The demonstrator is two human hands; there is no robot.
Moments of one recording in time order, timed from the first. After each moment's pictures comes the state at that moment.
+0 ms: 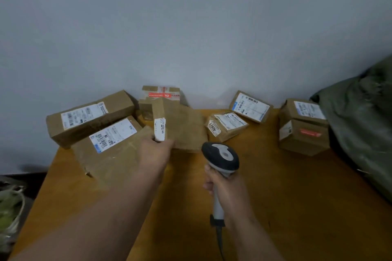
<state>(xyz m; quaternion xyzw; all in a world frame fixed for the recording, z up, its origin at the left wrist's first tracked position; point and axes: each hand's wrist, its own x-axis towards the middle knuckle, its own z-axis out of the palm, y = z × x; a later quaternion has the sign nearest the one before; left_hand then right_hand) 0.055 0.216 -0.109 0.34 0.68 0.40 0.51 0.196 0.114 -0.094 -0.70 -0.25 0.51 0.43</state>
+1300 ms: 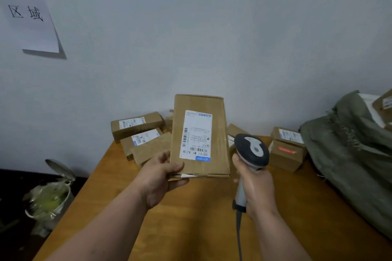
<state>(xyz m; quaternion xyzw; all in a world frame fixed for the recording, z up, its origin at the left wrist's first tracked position) 0.047 -0.024 0.013 0.31 0.48 0.46 0.68 0.260 -0.050 0.017 -0.62 -0.33 0.43 0.57</state>
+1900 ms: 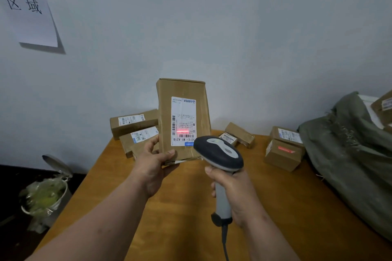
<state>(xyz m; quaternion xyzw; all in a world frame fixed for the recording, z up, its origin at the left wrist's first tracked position) 0.034 -0.004 0.004 0.27 0.45 0.56 0.64 0.223 -0.071 0.032 -0.53 -0.45 0.53 0.49</state>
